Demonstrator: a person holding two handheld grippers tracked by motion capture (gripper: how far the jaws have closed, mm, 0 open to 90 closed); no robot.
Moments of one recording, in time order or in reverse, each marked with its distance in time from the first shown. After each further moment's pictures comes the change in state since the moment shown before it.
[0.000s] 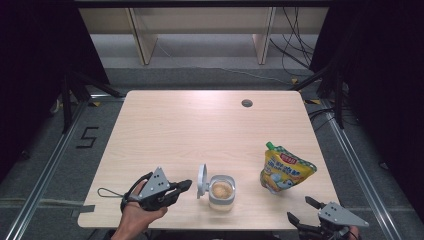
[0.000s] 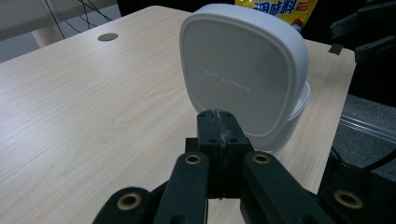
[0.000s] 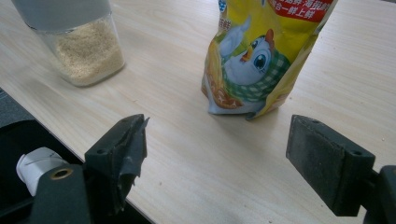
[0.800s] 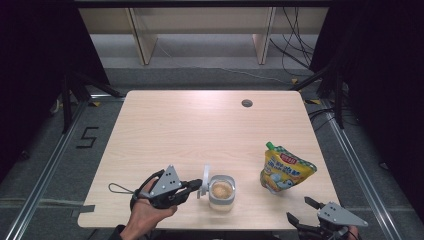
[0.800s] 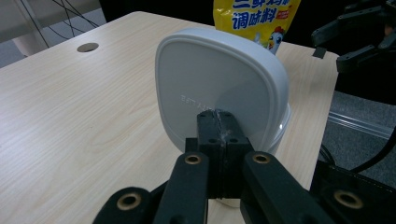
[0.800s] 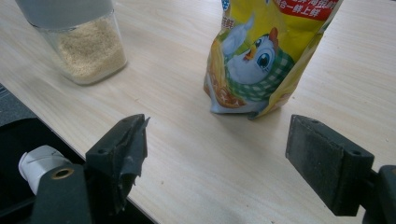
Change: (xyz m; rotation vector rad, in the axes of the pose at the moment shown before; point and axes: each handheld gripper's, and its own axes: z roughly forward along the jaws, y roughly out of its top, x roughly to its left) left arm -0.014 0.017 0.018 0.005 -0.044 0.014; right arm 0.001 0.000 0.000 0.010 0.000 0.011
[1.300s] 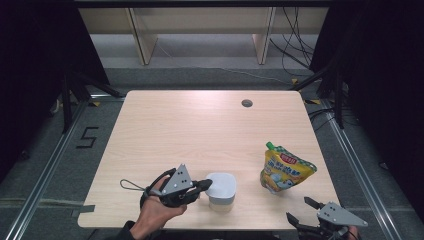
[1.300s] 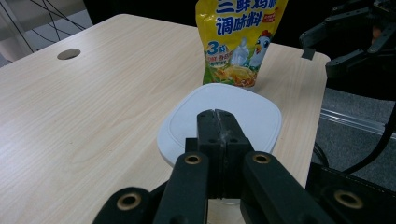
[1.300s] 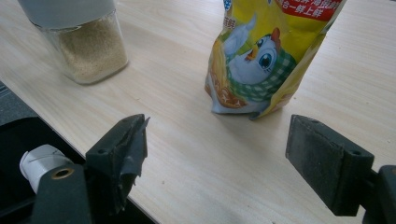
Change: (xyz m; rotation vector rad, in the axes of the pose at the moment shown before) left arm -0.006 0.010 0.016 0.012 -0.034 0.025; right arm -0.002 0.000 0.001 -0.014 -0.008 -0.043
